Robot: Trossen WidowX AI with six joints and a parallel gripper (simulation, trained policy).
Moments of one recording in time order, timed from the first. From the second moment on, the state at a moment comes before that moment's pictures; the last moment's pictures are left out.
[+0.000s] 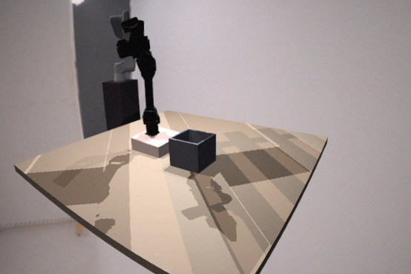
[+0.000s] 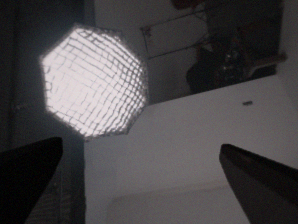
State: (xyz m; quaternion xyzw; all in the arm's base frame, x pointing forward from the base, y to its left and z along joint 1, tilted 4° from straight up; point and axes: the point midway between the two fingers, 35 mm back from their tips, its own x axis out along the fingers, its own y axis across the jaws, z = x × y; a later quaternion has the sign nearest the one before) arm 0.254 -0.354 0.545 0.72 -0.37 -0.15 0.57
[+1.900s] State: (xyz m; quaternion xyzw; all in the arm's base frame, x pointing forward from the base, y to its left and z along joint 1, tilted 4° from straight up) arm 0.354 0.004 0.336 0.89 0.17 -0.22 0.36
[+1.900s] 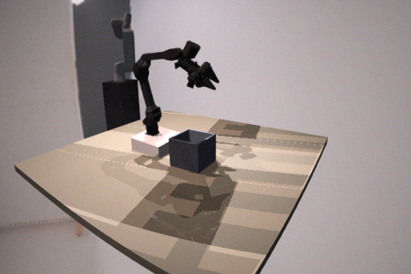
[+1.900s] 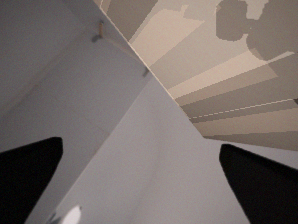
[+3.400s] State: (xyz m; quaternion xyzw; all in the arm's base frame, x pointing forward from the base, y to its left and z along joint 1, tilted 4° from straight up) arm 0.202 0.125 0.126 0.54 0.55 -0.44 0.45
